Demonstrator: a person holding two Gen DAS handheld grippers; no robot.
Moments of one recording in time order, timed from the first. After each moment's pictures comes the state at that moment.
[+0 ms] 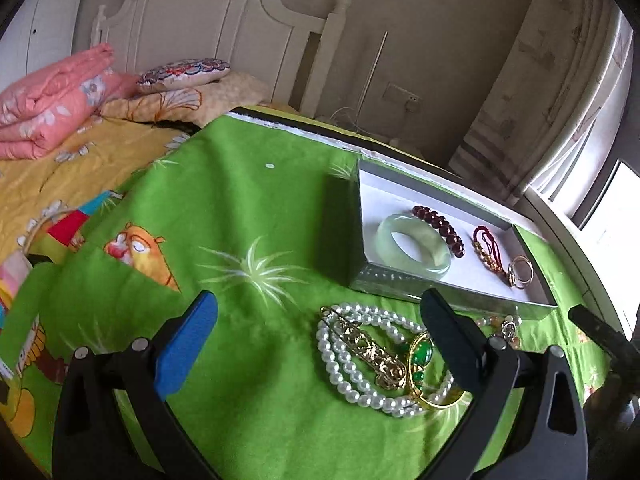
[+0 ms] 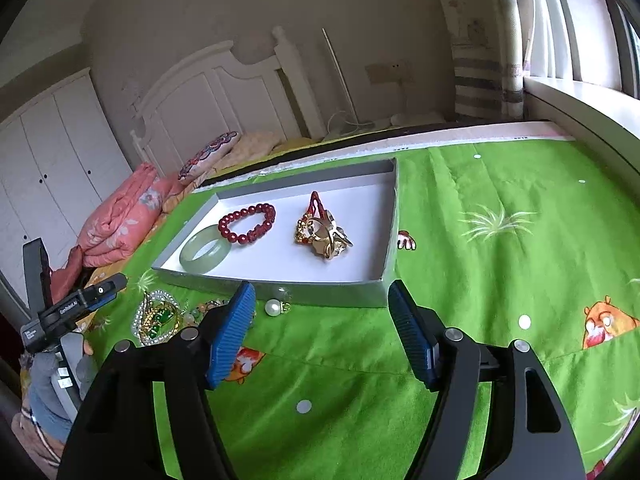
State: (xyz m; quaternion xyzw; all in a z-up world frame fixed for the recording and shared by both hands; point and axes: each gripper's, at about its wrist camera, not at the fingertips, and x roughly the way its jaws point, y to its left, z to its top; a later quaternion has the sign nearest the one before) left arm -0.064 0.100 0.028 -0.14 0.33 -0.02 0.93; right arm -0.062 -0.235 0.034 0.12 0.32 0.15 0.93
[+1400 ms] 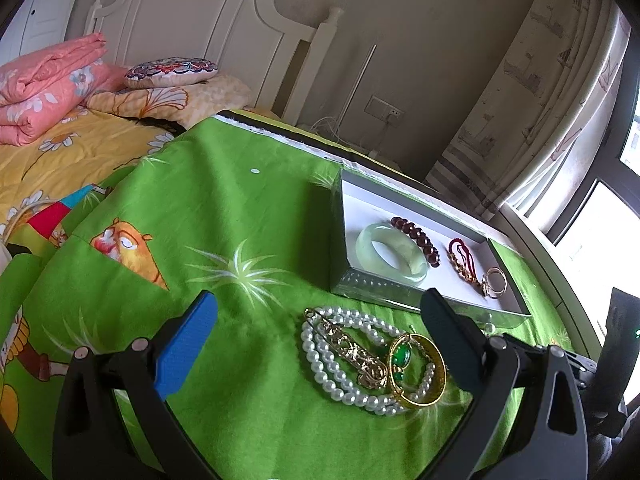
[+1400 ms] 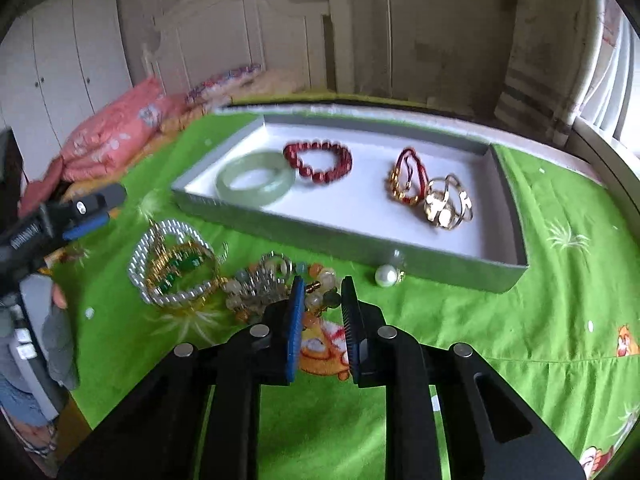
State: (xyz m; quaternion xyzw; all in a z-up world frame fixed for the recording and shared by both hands) left arm -0.073 0.107 0.029 -0.18 0.31 -0.06 0.93; right arm -0.061 -0.124 0.023 0.00 0.37 0.15 0.92
